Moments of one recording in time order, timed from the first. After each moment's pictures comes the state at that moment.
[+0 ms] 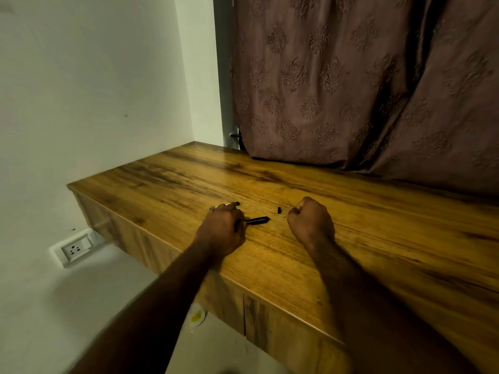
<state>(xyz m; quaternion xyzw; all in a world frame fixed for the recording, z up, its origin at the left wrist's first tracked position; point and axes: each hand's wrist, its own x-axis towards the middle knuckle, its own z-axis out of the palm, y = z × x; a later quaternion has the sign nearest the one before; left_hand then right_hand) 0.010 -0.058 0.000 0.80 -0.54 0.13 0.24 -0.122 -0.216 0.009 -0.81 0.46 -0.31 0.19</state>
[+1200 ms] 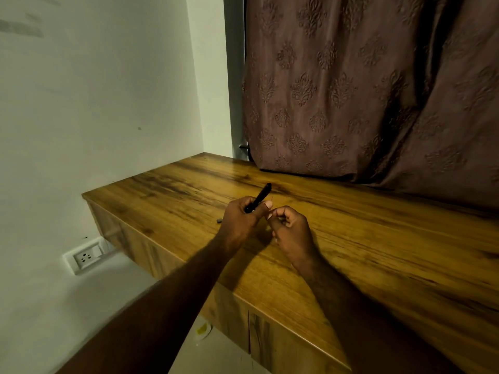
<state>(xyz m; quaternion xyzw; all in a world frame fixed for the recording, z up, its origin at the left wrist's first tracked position) -0.009 -0.094 0.030 0.64 -0.39 -0.10 0.66 -0.107 -0.174 0.016 -0.70 0.19 -0.38 0.57</state>
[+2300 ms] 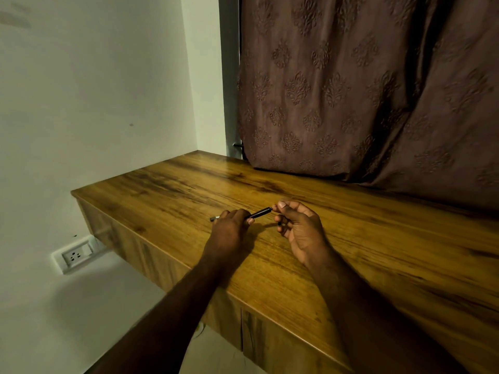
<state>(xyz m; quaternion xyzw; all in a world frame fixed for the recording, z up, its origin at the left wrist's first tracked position) -0.006 -0.075 -0.008 0.77 -0.48 0.18 0.38 -0.119 -0.201 0.022 -0.48 0.17 -0.34 0.79</state>
